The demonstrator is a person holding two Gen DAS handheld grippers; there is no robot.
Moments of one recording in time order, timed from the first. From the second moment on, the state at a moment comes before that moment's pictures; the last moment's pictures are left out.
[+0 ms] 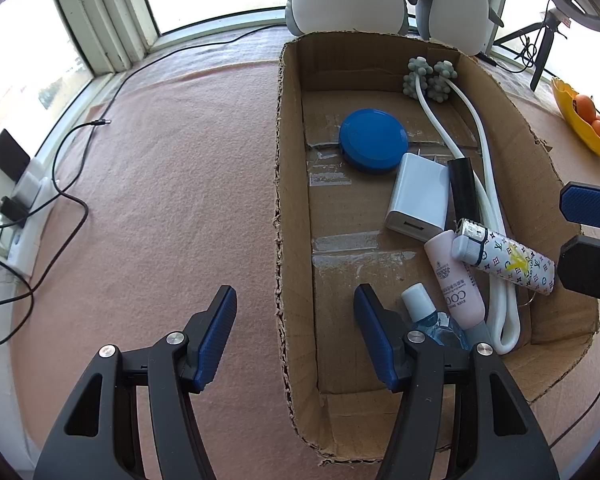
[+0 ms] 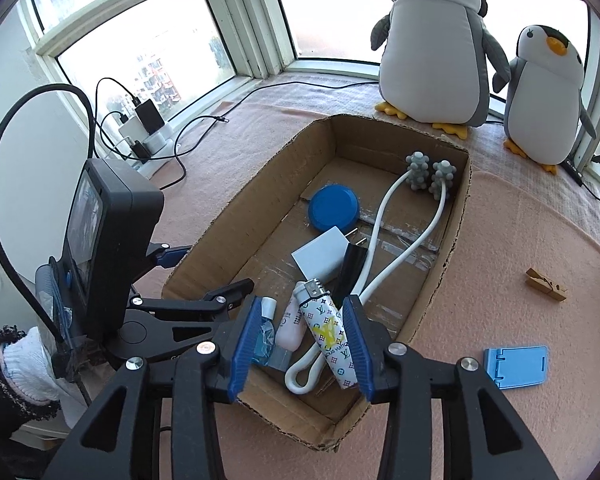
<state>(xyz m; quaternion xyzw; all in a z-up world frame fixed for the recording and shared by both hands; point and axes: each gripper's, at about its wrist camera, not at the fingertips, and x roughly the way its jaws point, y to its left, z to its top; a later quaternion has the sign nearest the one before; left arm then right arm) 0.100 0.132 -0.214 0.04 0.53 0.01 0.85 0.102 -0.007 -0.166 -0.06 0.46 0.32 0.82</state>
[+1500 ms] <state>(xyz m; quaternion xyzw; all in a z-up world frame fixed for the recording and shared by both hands) 0.106 0.132 -0.215 0.03 0.54 0.01 0.84 0.217 -0.151 -0.213 -0.19 0.48 0.20 0.83</state>
